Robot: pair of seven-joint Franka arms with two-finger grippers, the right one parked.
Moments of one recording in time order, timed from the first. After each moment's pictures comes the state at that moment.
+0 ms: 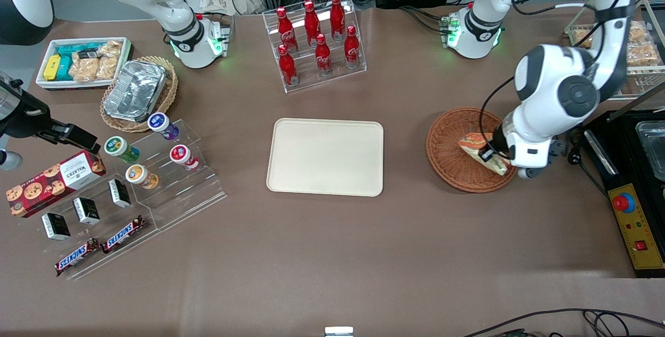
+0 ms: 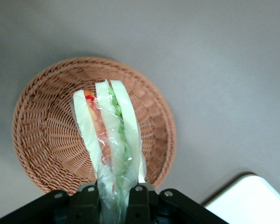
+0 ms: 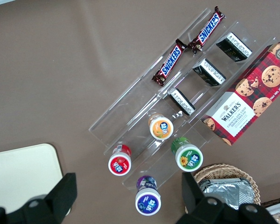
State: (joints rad) arm -0.12 0.09 -0.07 -2.03 -0.06 2.04 -0.86
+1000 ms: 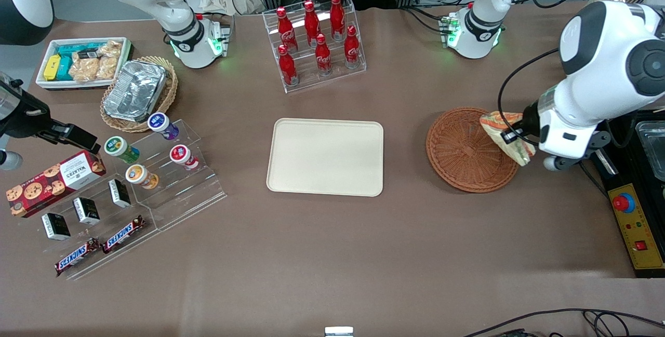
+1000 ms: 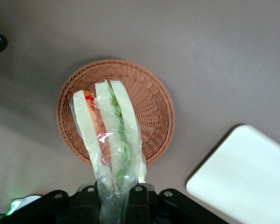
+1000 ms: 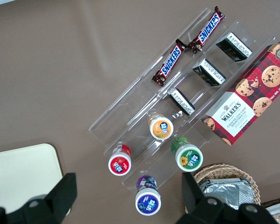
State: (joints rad) arm -0.12 0.09 -0.08 -1.73 -0.06 1.64 -0.65
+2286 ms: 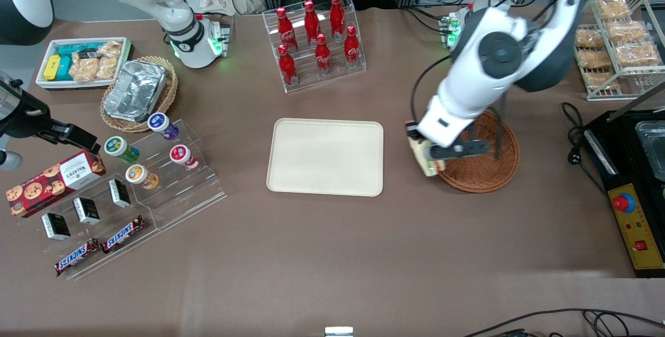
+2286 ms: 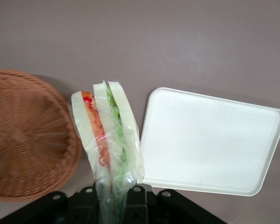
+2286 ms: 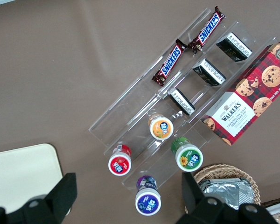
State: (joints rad) arm -0.38 0.19 -0.14 -1.76 -0.10 1.97 -0.59
